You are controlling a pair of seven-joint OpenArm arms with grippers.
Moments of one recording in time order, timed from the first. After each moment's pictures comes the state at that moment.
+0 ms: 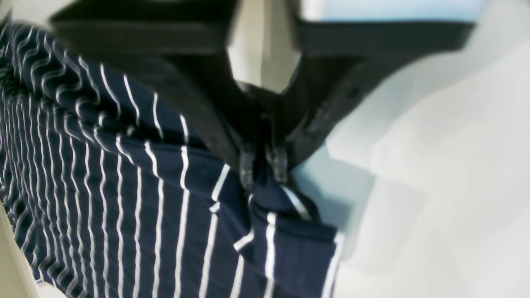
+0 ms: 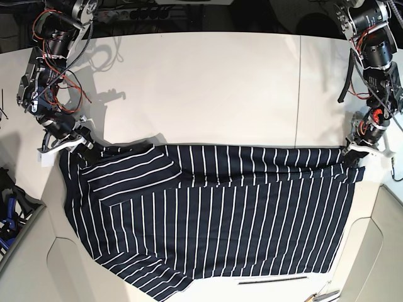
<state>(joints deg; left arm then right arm) -10.2 -22.8 -28.0 48.6 -34.1 -34.2 28.2 7.3 6.8 32.4 63.3 37.9 32.8 -47.4</state>
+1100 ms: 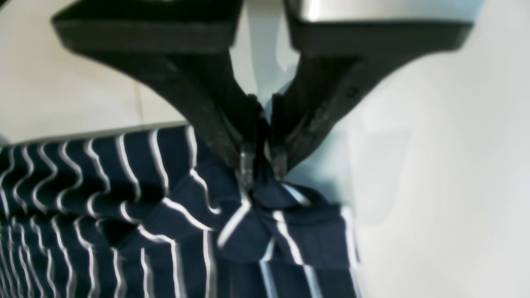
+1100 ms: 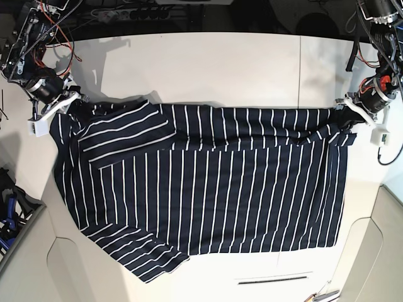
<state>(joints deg) 12.7 -23.6 -28.0 84.4 -38.4 -32.5 44.3 -11.1 6.8 32.5 92.6 40.8 32.2 -61.6</state>
